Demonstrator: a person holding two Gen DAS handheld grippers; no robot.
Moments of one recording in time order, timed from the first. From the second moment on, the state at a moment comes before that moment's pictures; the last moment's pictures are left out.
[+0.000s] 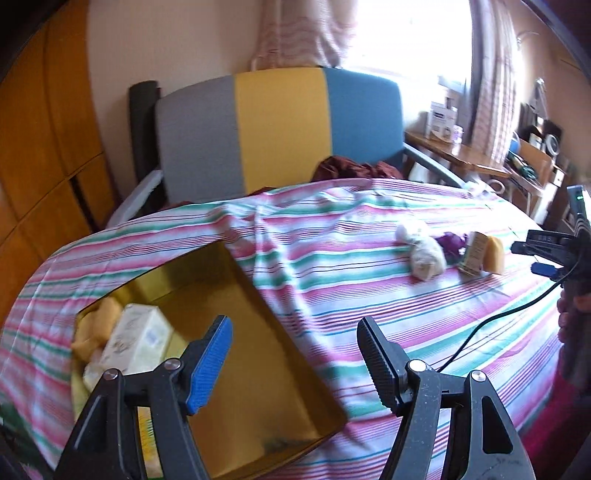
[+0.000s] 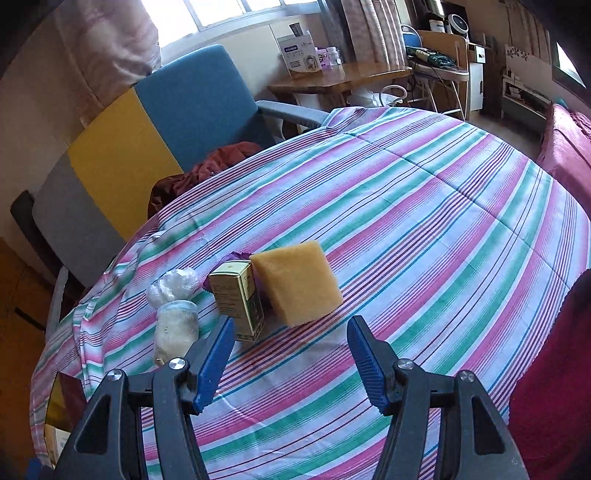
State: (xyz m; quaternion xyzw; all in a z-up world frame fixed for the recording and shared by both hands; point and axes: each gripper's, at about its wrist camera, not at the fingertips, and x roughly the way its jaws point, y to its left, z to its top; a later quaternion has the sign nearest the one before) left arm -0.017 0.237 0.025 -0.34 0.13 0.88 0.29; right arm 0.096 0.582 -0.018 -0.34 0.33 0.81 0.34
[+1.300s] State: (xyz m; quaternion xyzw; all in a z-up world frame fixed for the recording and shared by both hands) left arm -0.064 0.488 -0.069 -0.41 0.19 0.79 0.41; right arm 0.102 0.609 -0.040 -0.34 0.42 0.78 0.31
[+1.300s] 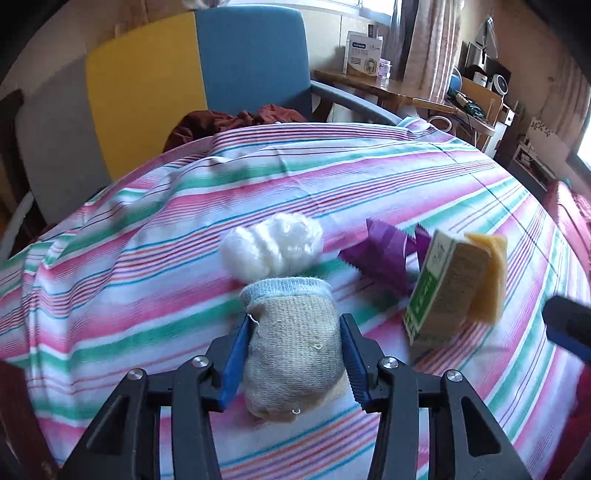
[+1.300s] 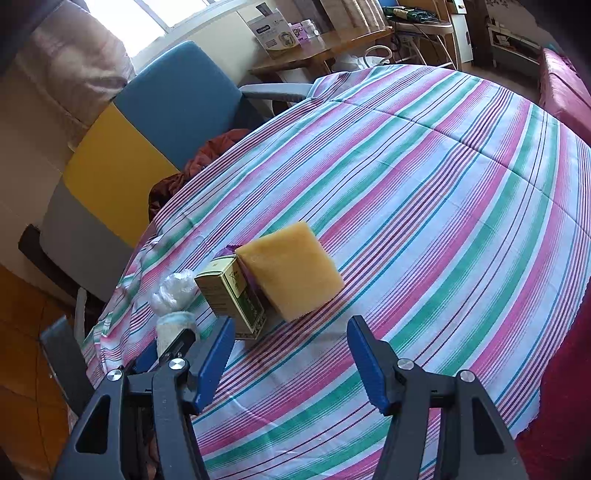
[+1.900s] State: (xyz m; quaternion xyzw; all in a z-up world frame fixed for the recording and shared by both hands) left arm -0.008 0.352 -0.073 -0.40 0.13 0.81 0.41; right arm 0.084 0.585 -0.023 -0.33 0.37 0.82 0.27
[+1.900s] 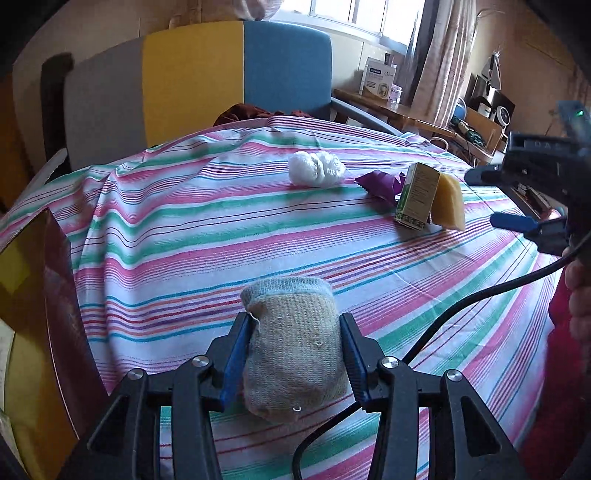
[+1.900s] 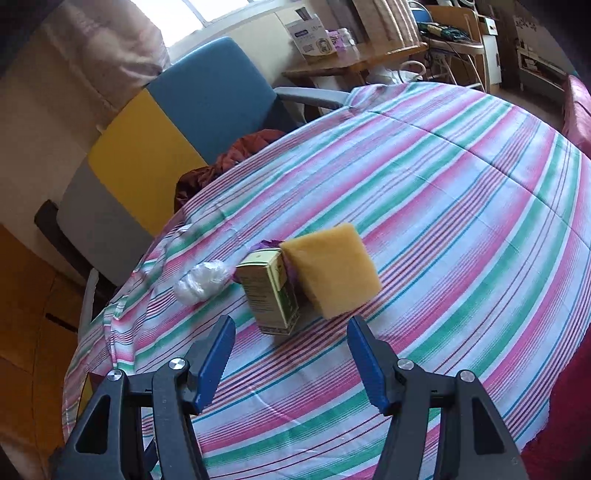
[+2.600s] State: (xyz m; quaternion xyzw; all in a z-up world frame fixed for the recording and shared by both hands) left arm -0.011 0.329 -0.073 -0.42 0.10 0.80 0.42; right arm 0.013 0.579 -0.012 -0.36 0.38 0.85 0.05
